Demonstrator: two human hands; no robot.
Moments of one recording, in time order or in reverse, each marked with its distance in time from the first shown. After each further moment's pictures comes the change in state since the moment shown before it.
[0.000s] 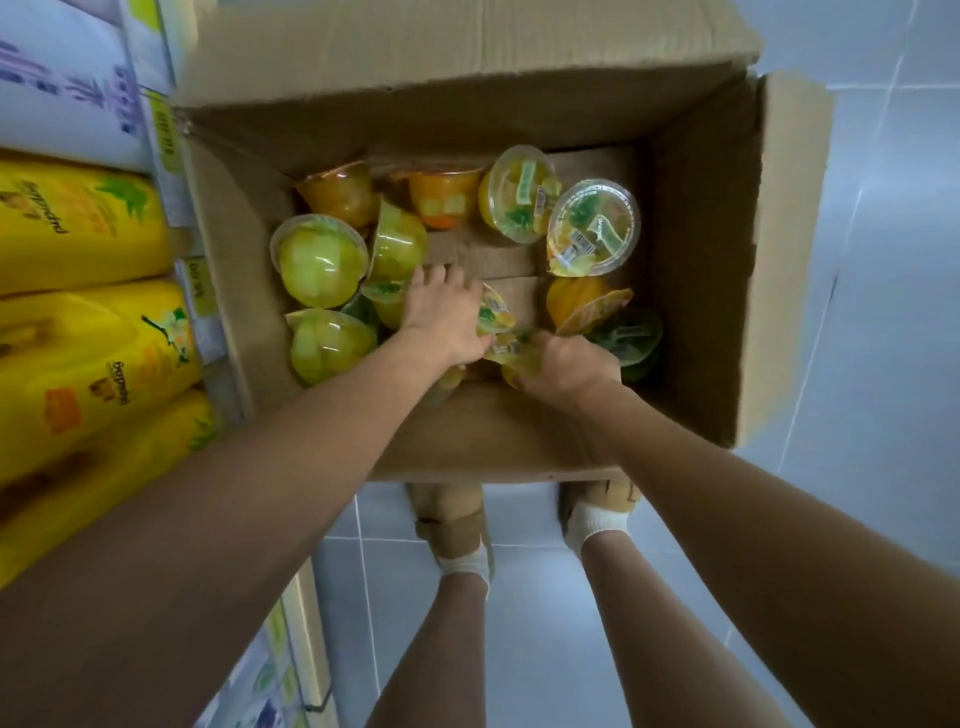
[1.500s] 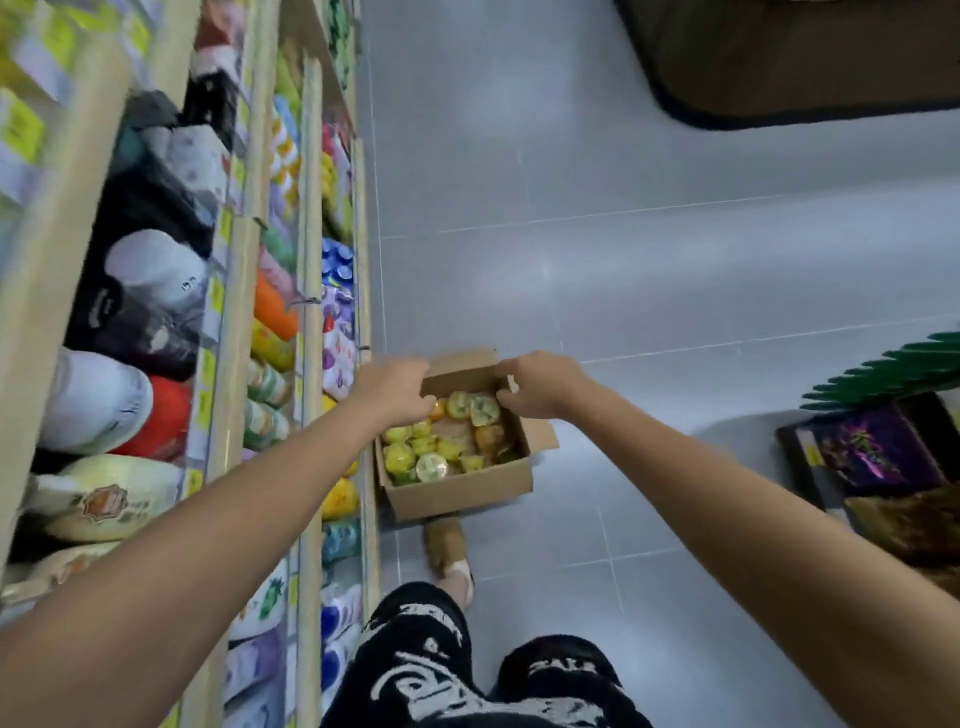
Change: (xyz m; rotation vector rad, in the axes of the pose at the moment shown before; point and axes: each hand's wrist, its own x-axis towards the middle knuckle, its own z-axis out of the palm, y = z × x) left_hand -0.637 0.027 -0.332 -0.093 0.435 0.019; right_hand -0.695 -0.041 -0.202 -0.194 0.588 -0.277
